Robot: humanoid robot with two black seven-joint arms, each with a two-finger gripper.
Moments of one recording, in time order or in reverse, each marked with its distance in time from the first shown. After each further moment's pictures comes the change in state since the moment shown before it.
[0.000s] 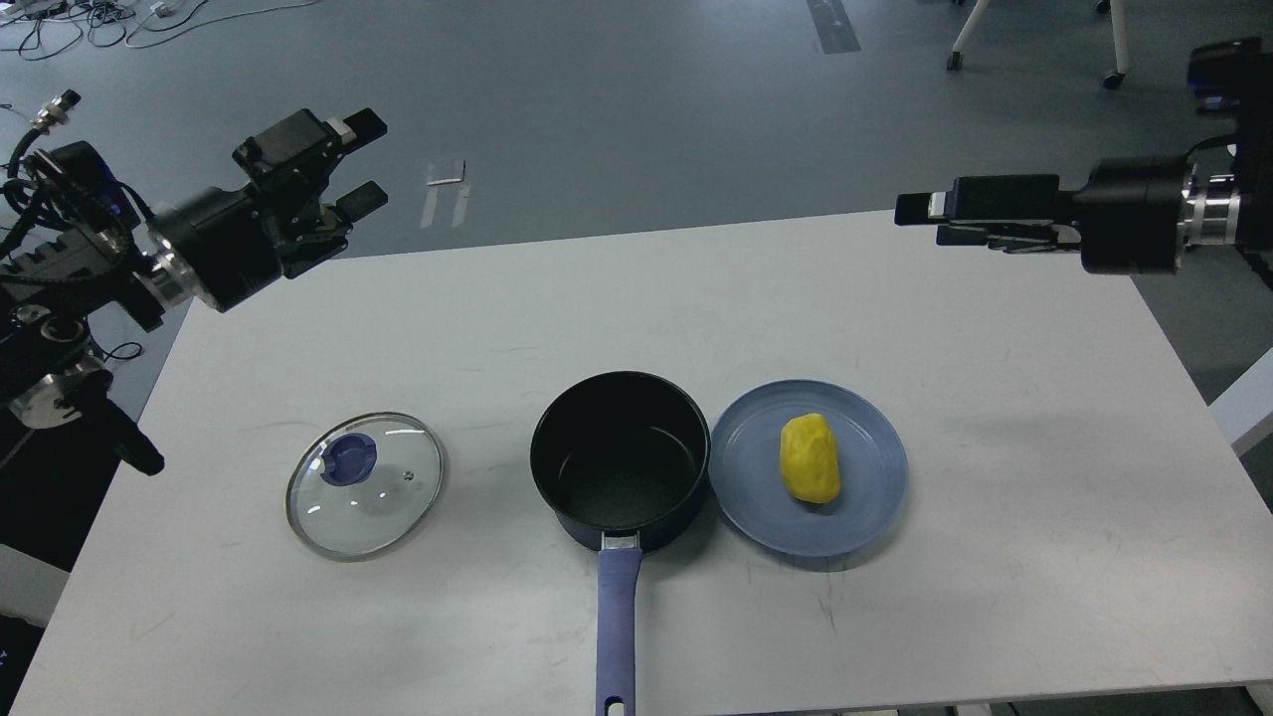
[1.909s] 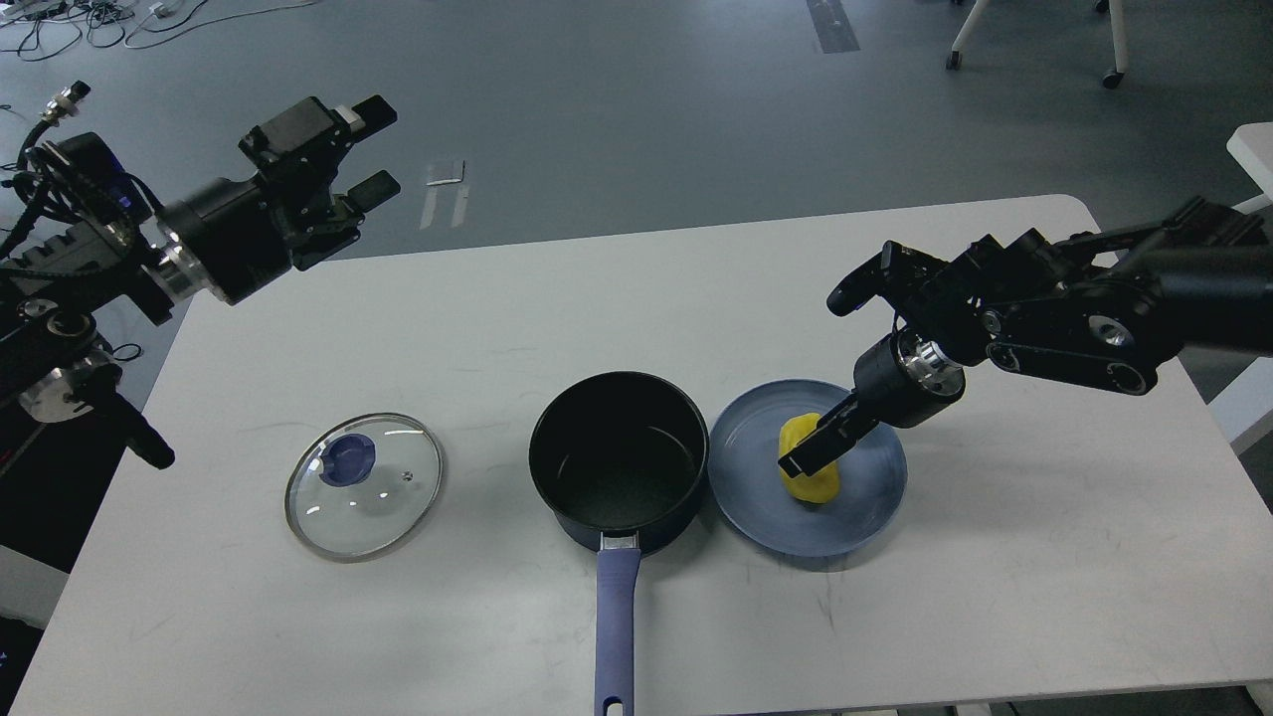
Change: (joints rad) left arm 0.001 -0.013 -0.024 -0.012 -0.003 -0.002 0.000; right arm 0.219 0.649 -0.672 -0.392 -0.181 0.000 0.000
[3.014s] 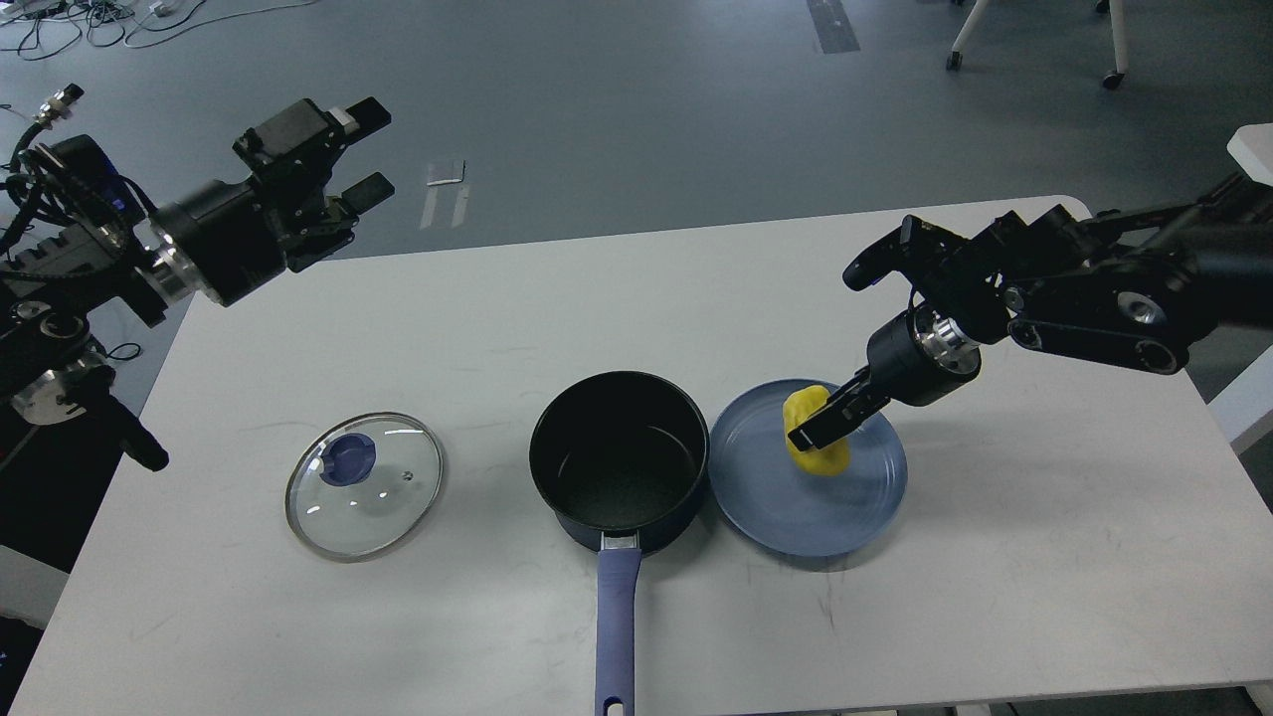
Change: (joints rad) left arm 0.005 0.011 -0.001 0.000 0.000 0.000 0.000; right arm 0.061 -0.087 0.012 0.069 0.010 0.000 0.000
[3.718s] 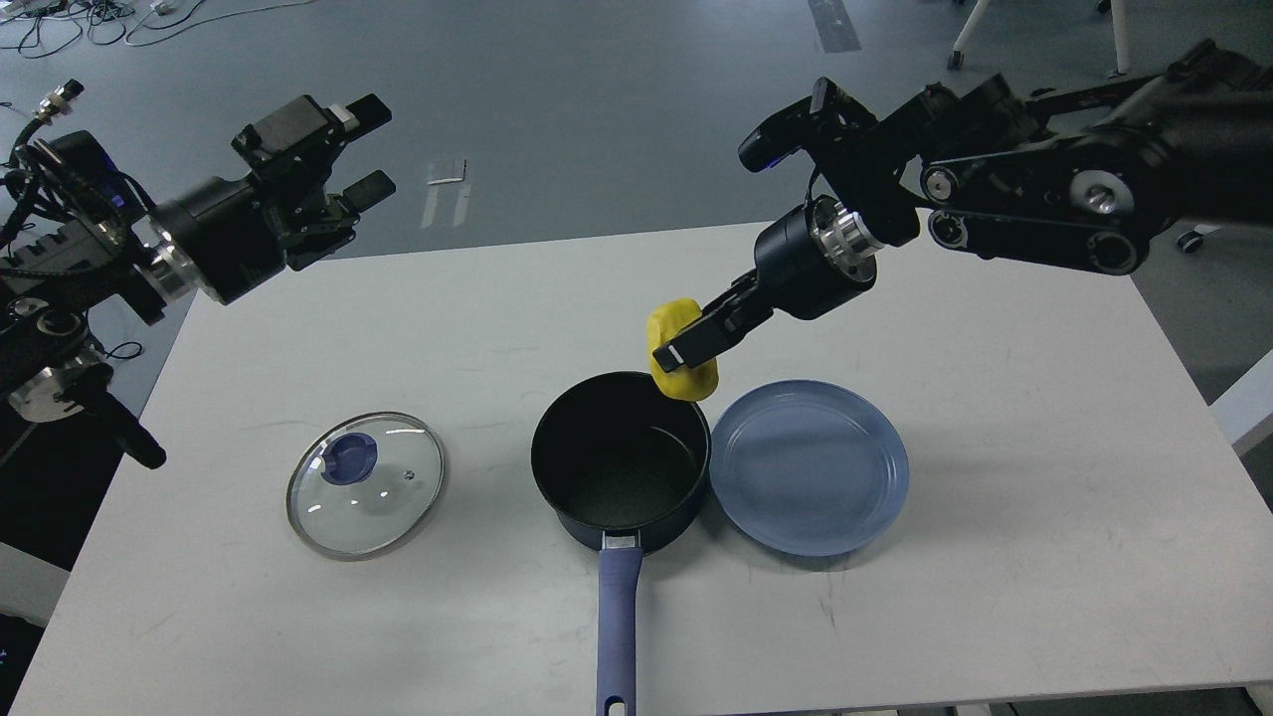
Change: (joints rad) left arm -0.005 0.001 -0.008 0.000 -0.002 -0.016 0.000; right arm 0.200 0.151 0.073 0.038 0.162 0.000 0.000
